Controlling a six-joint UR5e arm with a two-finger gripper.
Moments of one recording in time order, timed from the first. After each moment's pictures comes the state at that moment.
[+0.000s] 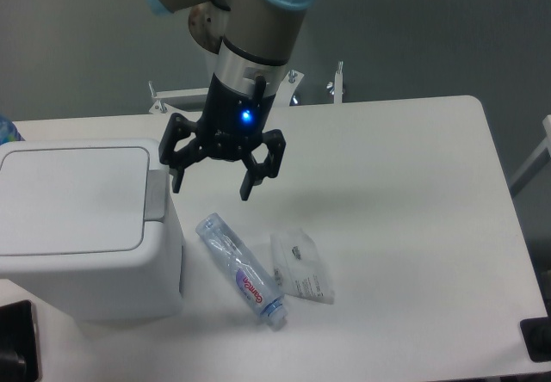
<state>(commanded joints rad) 2.36 -1.70 -1.55 -1.17 1.10 0.18</state>
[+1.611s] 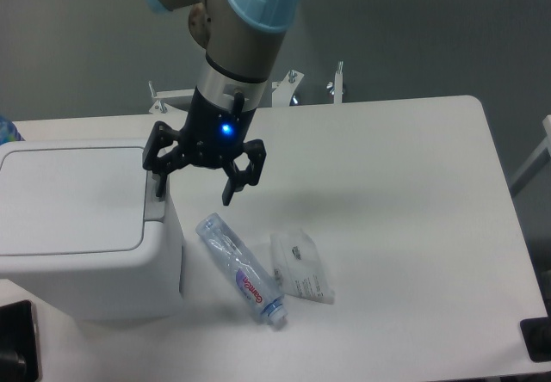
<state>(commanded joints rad) 2.34 -1.70 -1.57 -1.17 1.10 0.19</state>
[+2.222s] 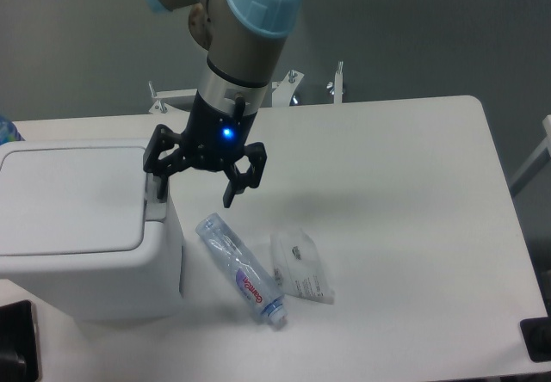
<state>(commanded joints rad) 2.34 -1.71 -1.57 -1.17 1.10 0.19</state>
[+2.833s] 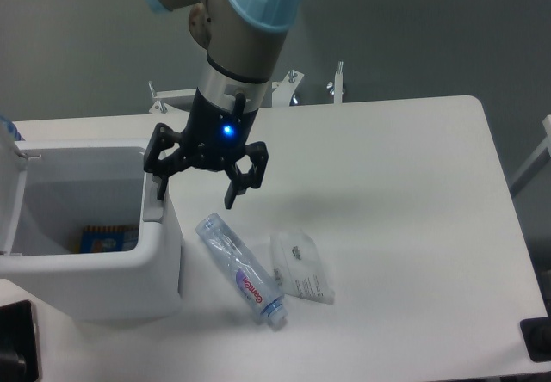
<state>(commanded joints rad) 2.34 -1.71 -1.53 -1.06 1.21 0.20</state>
